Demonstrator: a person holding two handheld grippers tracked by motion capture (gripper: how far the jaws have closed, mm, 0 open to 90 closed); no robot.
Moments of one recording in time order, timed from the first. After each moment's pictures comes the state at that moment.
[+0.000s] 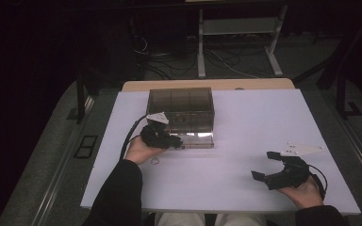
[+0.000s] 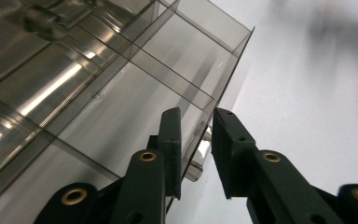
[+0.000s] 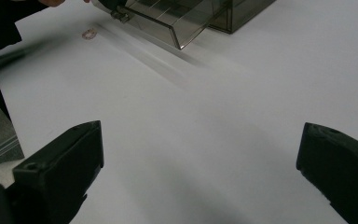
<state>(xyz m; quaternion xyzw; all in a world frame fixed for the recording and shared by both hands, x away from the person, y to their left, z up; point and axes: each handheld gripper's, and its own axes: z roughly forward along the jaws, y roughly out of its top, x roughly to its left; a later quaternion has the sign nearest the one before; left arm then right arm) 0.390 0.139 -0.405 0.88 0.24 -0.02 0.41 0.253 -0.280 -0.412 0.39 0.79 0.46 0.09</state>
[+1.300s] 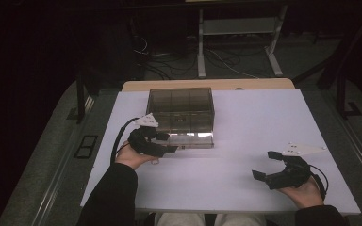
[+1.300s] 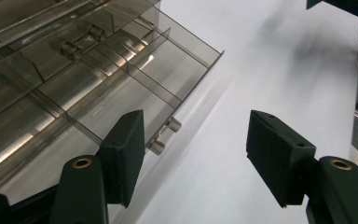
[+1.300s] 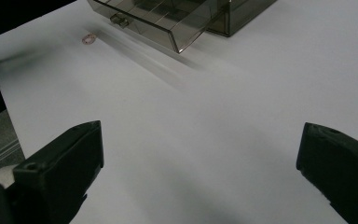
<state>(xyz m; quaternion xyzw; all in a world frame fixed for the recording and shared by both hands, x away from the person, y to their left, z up) 0.340 0.156 -0.365 0.87 0.26 0.03 0.42 0.252 -0.282 -0.410 0.39 0.79 0.46 0.09</state>
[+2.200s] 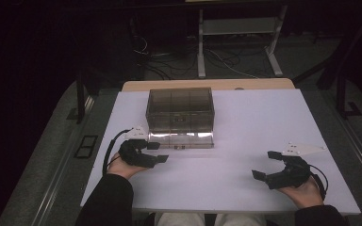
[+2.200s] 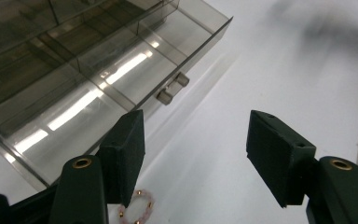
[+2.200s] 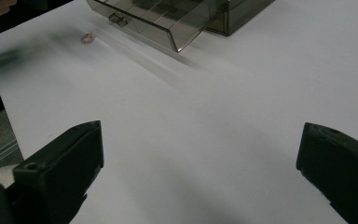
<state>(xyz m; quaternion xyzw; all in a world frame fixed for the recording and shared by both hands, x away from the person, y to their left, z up) 0.317 0.182 -0.389 0.86 0.28 0.05 0.43 0.253 -0.282 -0.411 0.39 0.79 0.46 0.09</state>
